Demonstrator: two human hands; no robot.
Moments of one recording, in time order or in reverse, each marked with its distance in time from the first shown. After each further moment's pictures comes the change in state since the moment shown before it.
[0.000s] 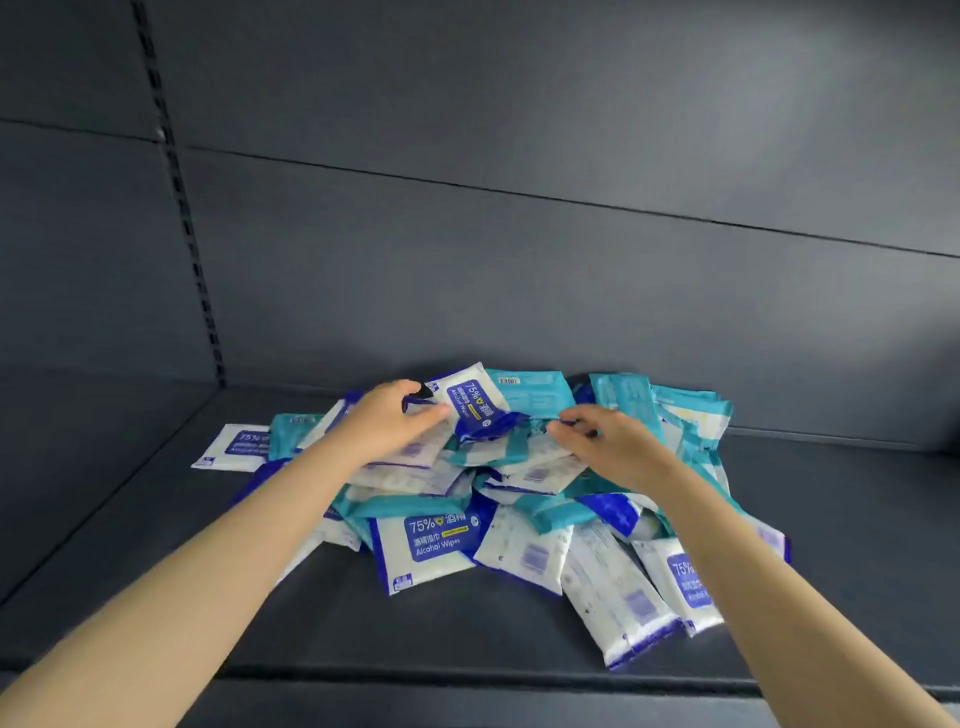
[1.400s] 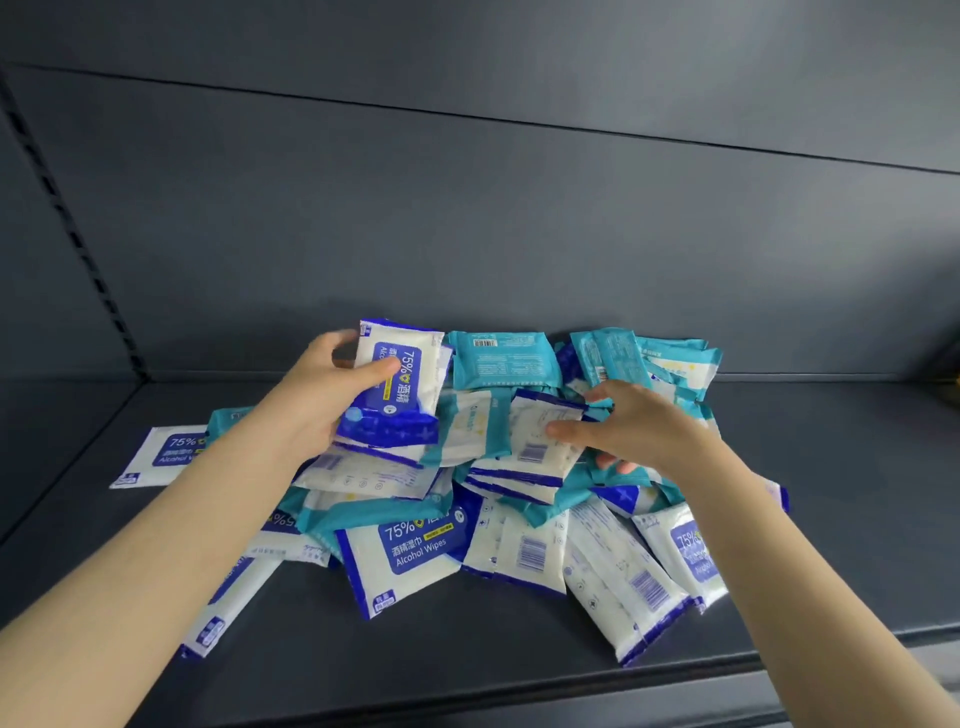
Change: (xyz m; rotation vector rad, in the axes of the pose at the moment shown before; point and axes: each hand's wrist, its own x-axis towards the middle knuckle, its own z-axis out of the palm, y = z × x) left_hand 0.010 0.013 -0.019 -0.797 -0.043 -0.278; right_hand -0.009 -0.008 -0.019 0.056 -0.119 0.369
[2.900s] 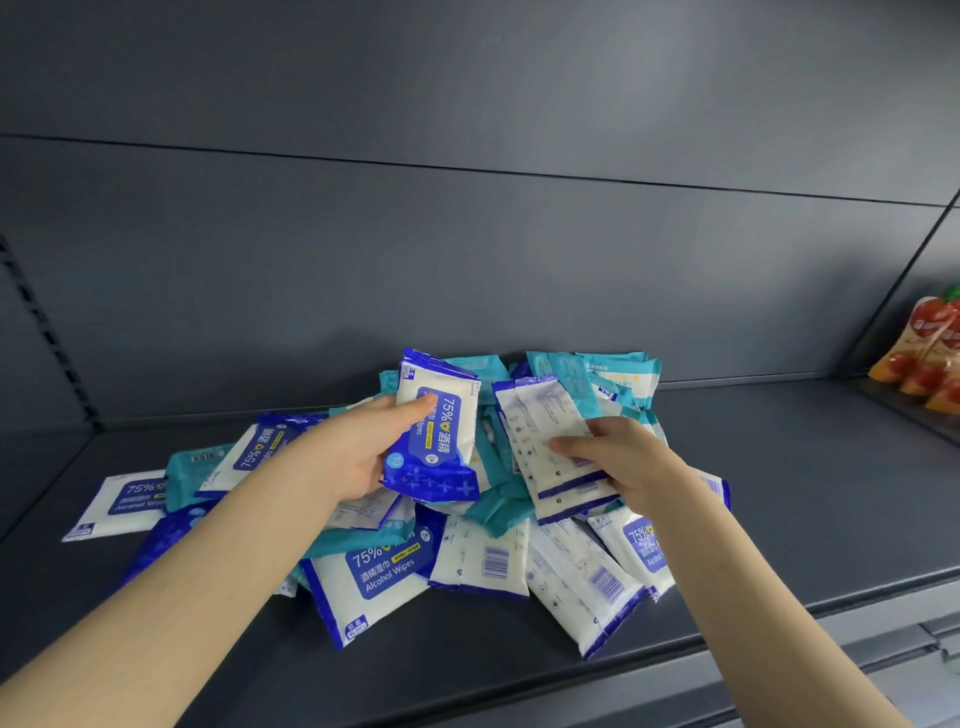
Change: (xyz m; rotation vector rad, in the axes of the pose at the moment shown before) left_hand -0.039 0.009 0.061 0.005 -0.278 -0.250; right_hand -0.011 0.040 0.007 0.639 0.101 0.137
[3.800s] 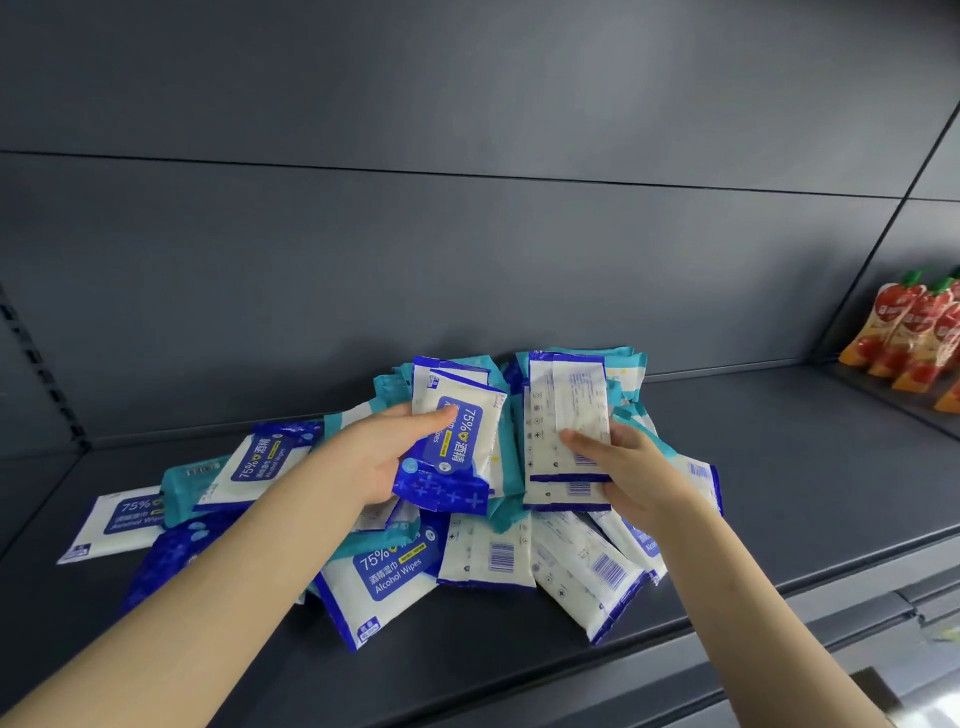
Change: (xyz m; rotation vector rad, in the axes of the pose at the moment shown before) left_hand 0.005 -0.002 0.008 -0.031 -0.089 -0.014; right_hand -0.020 0.023 0.004 0.508 -0.081 -0.149
